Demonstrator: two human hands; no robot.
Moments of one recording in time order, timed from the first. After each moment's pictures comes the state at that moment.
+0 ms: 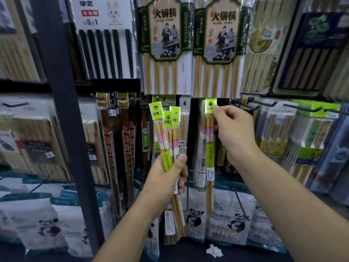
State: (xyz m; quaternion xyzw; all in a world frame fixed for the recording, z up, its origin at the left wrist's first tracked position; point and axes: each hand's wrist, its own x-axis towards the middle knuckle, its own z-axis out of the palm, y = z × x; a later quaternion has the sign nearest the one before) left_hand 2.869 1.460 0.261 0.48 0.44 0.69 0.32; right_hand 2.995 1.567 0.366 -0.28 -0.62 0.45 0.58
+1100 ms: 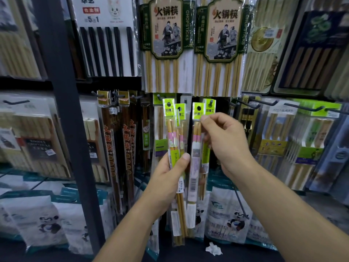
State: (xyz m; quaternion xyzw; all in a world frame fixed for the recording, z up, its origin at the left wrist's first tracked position) left_hand 2.876 1.461 0.260 0.45 0.42 0.70 0.36; right_hand 2.991 1.544 0.348 -0.26 -0.66 0.45 0.54
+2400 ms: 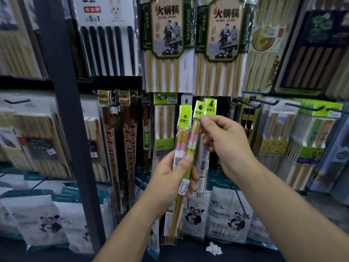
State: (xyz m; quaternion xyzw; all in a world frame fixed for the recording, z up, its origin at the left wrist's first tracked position) left_hand 2.878 1.454 0.265 0.49 0.39 0.68 0.37; right_hand 2.993 1.542 0.347 -0.23 -0.65 0.51 0.52
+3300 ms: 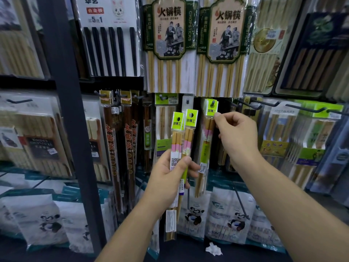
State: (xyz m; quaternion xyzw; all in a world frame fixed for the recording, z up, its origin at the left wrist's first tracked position) left_hand 2.876 1.458 0.261 0.48 0.45 0.70 0.30; right_hand 2.997 1.574 0.348 -0.33 -0.65 0.34 0.60
